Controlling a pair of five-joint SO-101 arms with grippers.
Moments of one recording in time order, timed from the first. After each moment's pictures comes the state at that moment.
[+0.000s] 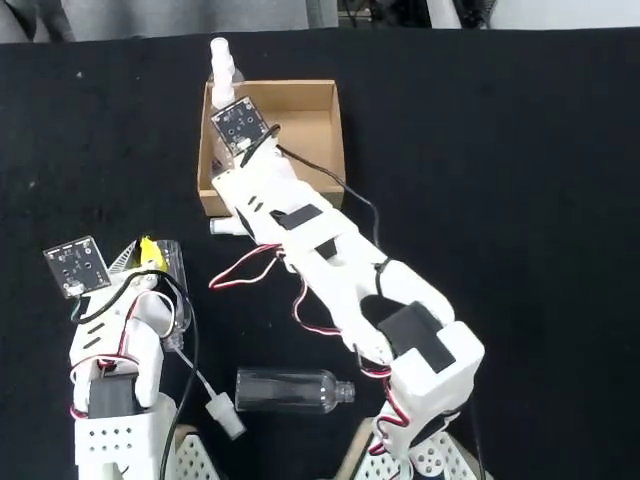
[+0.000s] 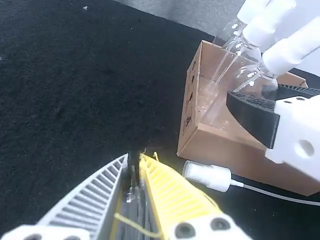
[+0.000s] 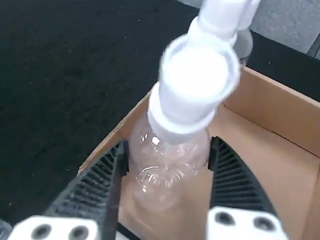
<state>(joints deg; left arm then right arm) -9.8 -104.0 96.1 38.6 15.3 -31.7 14.1 25.5 -0.6 4.1</state>
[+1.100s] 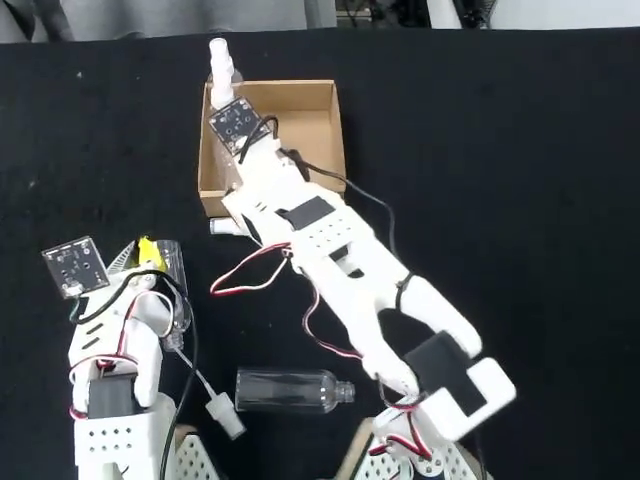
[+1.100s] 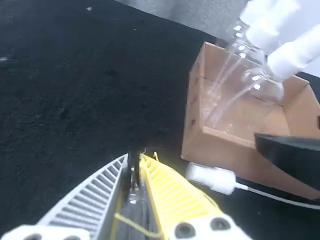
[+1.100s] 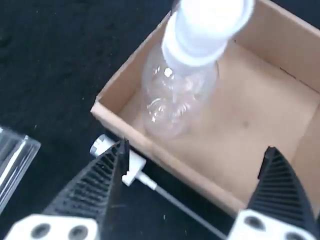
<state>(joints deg) -10.7 -104.0 96.1 38.6 15.3 -32.3 1.2 25.5 28.7 4.1</state>
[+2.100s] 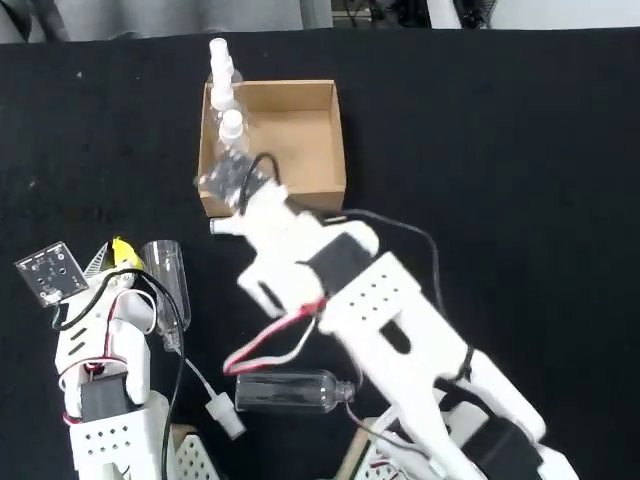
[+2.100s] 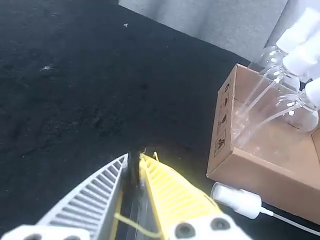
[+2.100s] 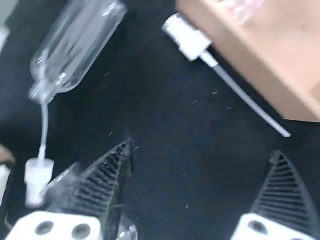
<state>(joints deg) -17.5 -104.0 96.1 37.4 15.3 -41.5 -26.8 29.1 71.5 4.2</state>
